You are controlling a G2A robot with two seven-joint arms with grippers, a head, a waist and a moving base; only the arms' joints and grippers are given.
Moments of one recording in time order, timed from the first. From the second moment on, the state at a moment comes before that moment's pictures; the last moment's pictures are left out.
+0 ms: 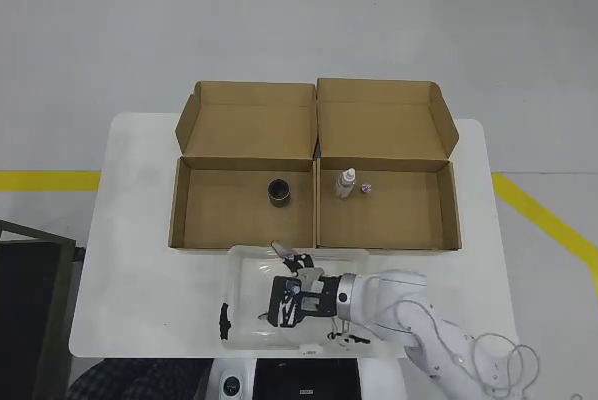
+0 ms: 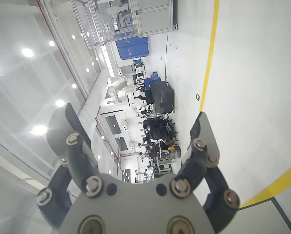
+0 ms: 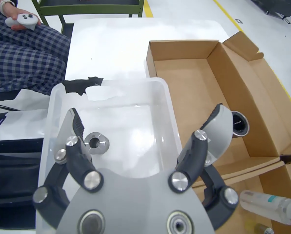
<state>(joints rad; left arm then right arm) -0.01 -0.37 -0.75 -1.25 2.03 -0.40 0.22 -1.28 -1.20 0.90 -1.98 -1.42 -0.71 0.42</state>
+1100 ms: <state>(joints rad) -0.01 -0.37 -0.75 -1.25 2.03 -0.40 0.22 -1.27 -1.20 0.81 -1.85 -1.56 -0.74 0.49</state>
